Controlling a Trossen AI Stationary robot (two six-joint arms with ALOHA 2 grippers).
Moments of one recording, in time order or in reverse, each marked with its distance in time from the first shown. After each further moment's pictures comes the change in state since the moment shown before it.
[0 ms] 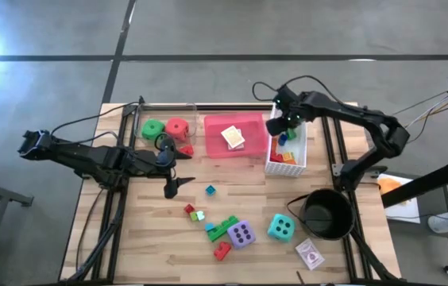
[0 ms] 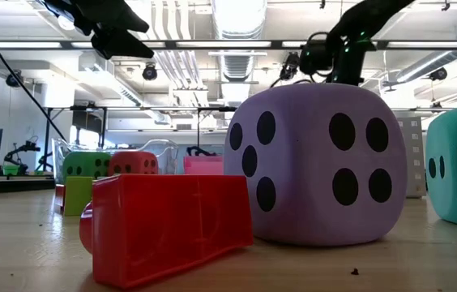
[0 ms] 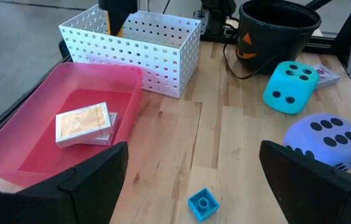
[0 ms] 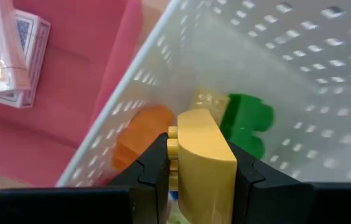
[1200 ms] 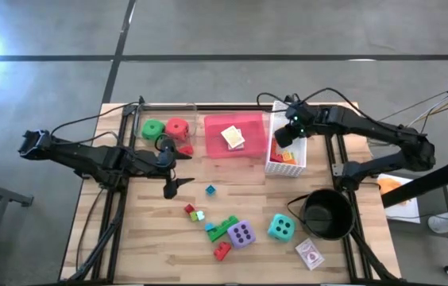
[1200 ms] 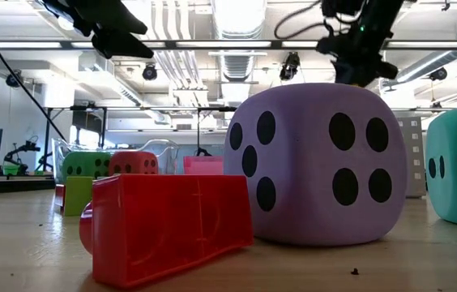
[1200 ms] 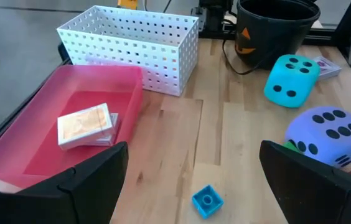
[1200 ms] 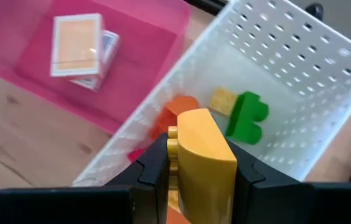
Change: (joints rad) left arm -0.003 -0.001 0.000 -0.008 0.003 0.038; right arm 0.246 -0.321 -0.050 -0.067 0.171 0.091
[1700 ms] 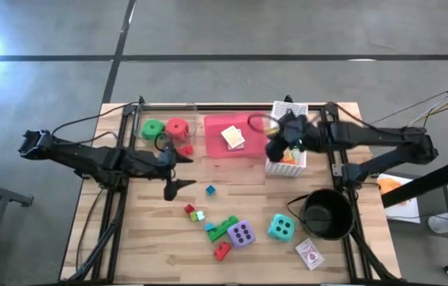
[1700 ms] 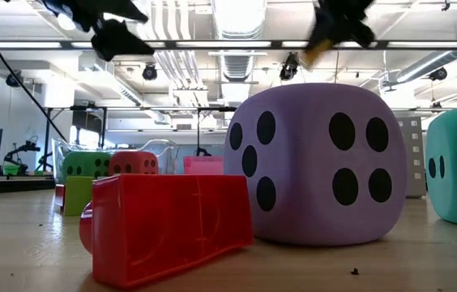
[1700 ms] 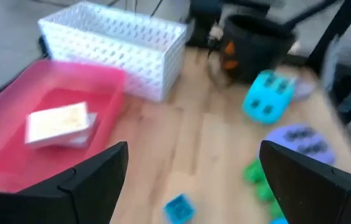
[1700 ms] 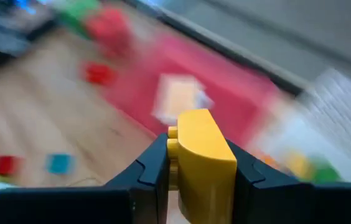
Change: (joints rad) left arm -0.007 0.002 -0.013 0.048 0.046 -0.095; right arm 0.348 -0.005 0.086 0.176 0.205 0.049
